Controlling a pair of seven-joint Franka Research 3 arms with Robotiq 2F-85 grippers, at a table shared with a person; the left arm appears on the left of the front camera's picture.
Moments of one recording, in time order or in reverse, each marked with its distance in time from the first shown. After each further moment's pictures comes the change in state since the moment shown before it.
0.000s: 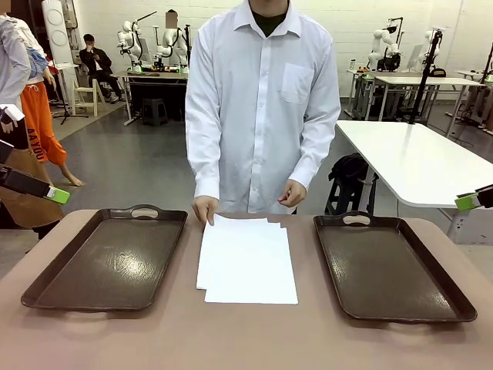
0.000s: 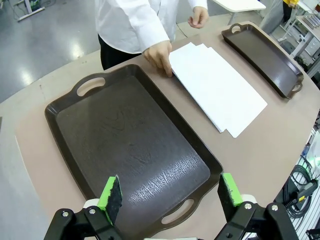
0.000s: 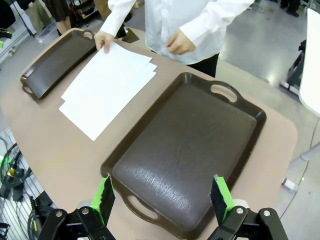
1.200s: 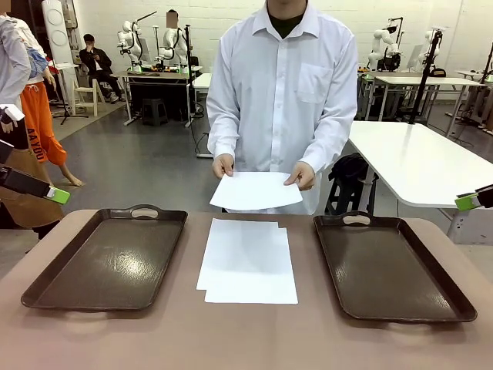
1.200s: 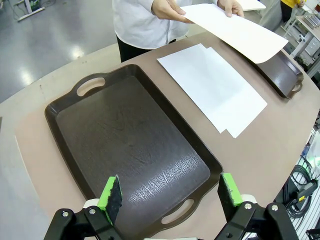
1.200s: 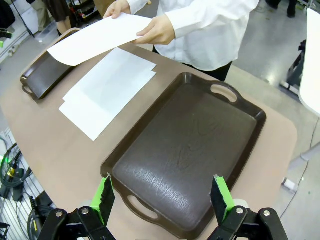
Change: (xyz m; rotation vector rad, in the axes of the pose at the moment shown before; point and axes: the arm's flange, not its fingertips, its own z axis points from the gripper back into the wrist) left arm 0.000 0.000 0.000 0.000 0.000 0.000; right arm 0.000 0.000 0.000 0.000 0.000 0.000
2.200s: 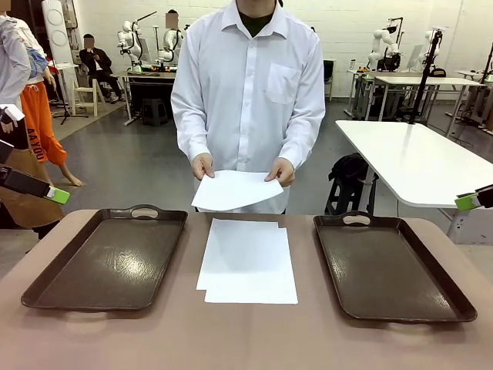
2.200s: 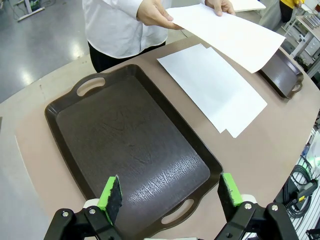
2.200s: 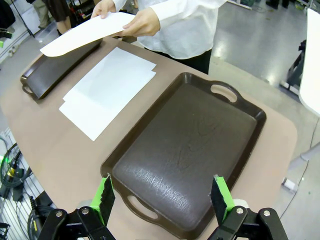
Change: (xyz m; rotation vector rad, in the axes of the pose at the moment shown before) left arm 0.000 0.000 0.000 0.000 0.000 0.000; right arm 0.000 0.000 0.000 0.000 0.000 0.000
